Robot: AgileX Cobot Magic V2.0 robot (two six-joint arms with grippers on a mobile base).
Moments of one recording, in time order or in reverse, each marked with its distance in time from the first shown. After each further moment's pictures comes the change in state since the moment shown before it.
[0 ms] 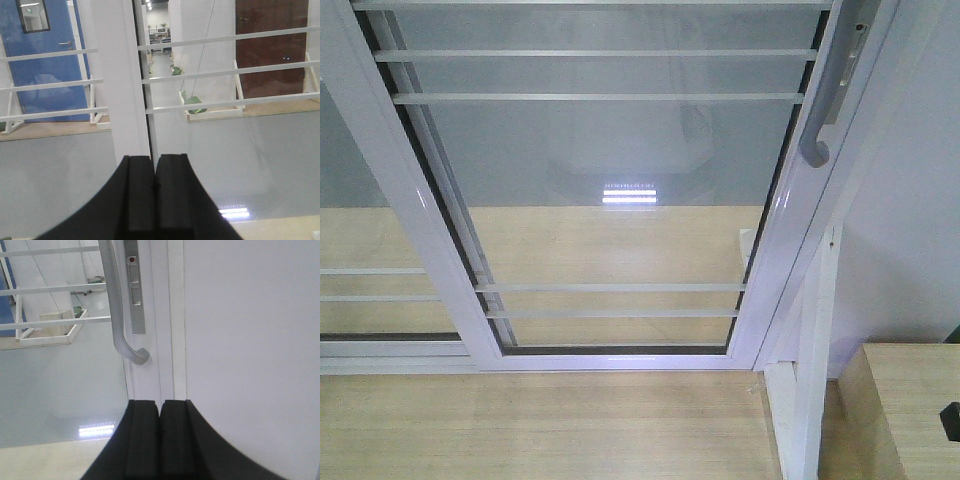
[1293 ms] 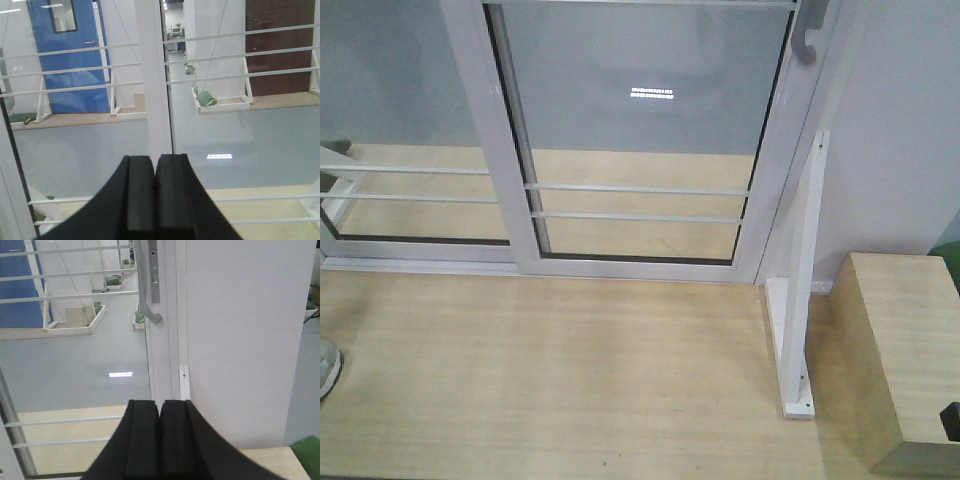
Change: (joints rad) left arm 0.000 0.000 0.000 0.000 0.000 0.000; right arm 0.000 0.000 0.000 0.000 0.000 0.000
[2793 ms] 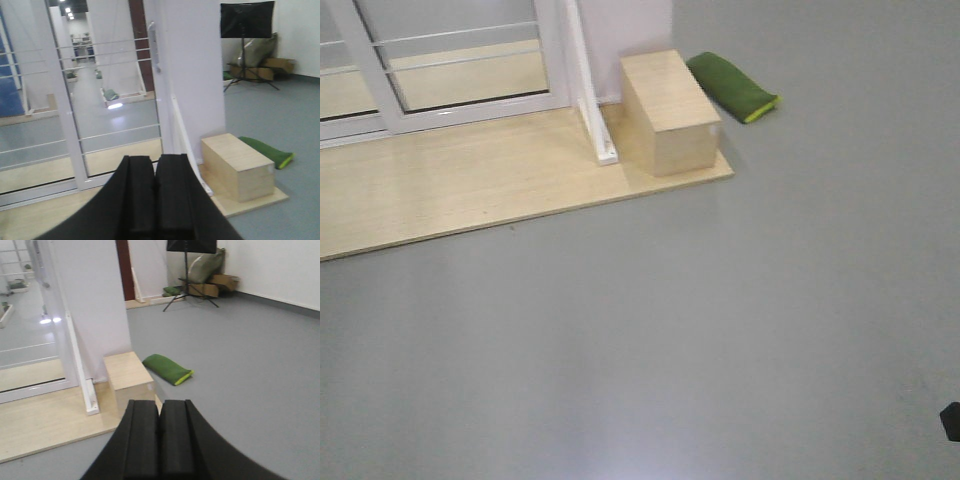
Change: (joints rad) left arm 0.000 0.000 0.000 0.000 0.000 0.000; right arm 0.000 0.000 0.000 0.000 0.000 0.000
